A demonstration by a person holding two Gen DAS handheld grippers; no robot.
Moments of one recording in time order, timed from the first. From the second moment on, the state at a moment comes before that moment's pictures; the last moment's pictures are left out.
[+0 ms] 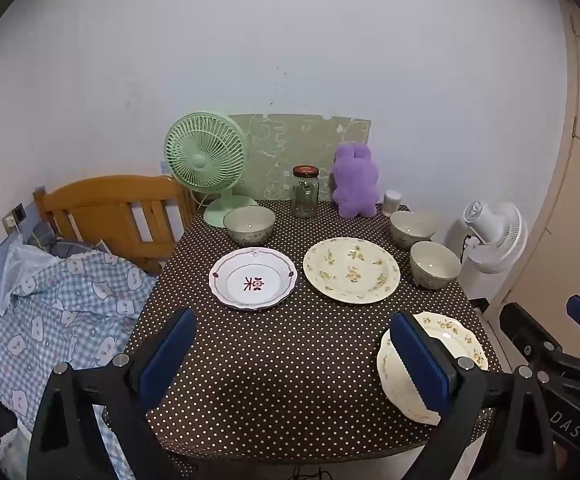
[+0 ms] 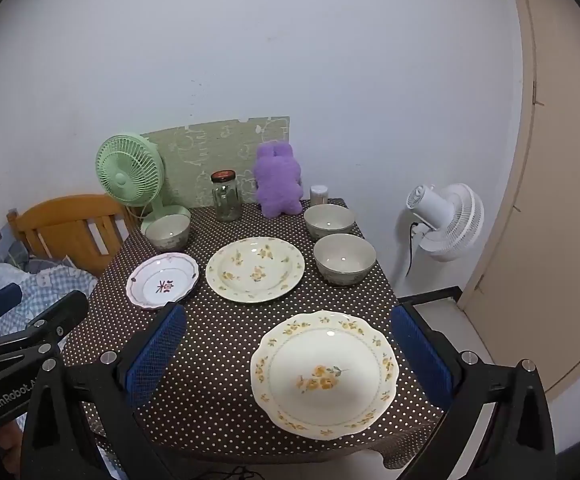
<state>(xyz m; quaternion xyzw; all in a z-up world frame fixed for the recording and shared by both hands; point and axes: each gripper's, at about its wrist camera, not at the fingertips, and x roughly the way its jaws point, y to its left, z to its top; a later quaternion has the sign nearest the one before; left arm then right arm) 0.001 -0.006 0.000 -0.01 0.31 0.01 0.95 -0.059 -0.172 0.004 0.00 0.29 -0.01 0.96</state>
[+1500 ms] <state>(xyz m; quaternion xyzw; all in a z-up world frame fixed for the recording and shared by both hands) 0.001 -0.001 0.014 -0.01 0.31 0.01 0.95 -0.053 -0.177 0.008 -0.01 0.31 0.00 0.95</state>
